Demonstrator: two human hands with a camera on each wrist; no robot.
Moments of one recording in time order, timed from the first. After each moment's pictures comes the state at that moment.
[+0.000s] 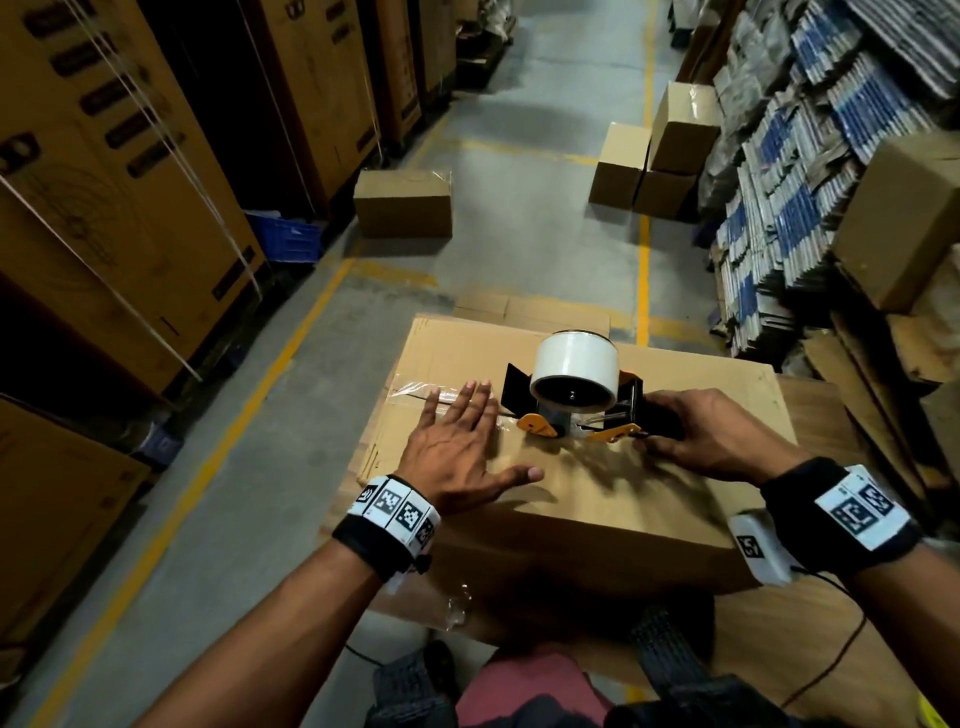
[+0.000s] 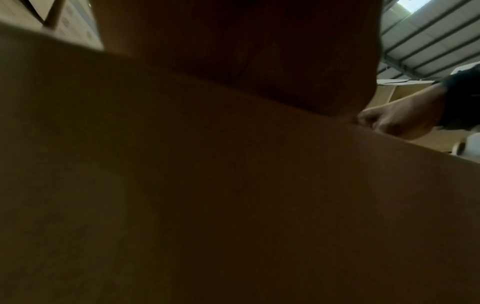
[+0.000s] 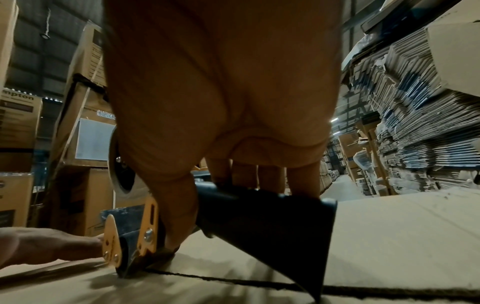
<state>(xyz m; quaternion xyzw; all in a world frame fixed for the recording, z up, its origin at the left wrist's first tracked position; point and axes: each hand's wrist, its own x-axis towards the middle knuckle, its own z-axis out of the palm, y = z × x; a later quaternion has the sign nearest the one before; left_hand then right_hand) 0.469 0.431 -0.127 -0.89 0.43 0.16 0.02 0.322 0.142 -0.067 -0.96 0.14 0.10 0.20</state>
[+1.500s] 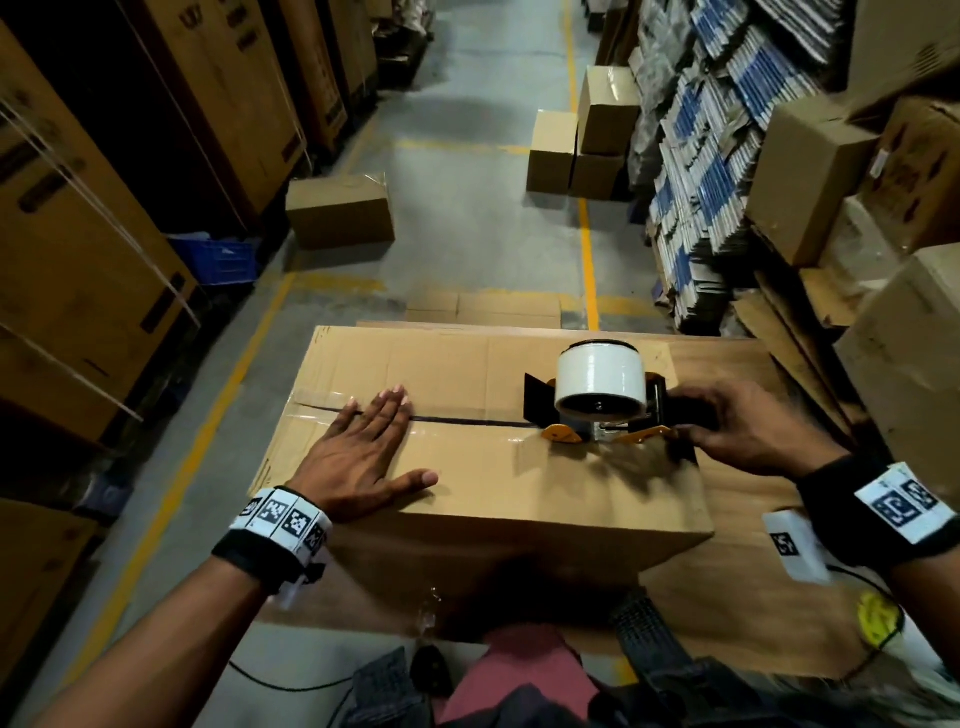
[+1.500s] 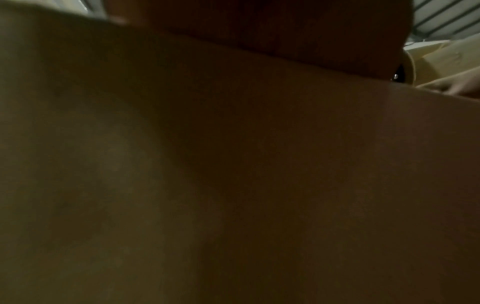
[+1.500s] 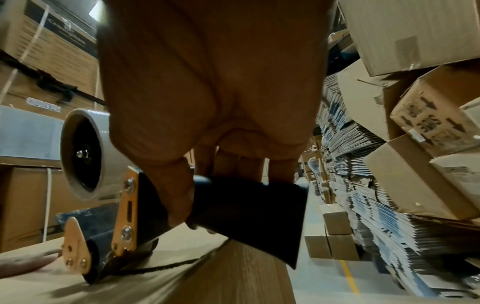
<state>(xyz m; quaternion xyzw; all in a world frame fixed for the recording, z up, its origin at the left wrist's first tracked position) 0.505 0.468 -0.131 -0.85 0.48 0.19 0.08 0.238 0.091 -0.059 -0.93 0.23 0.05 0.28</state>
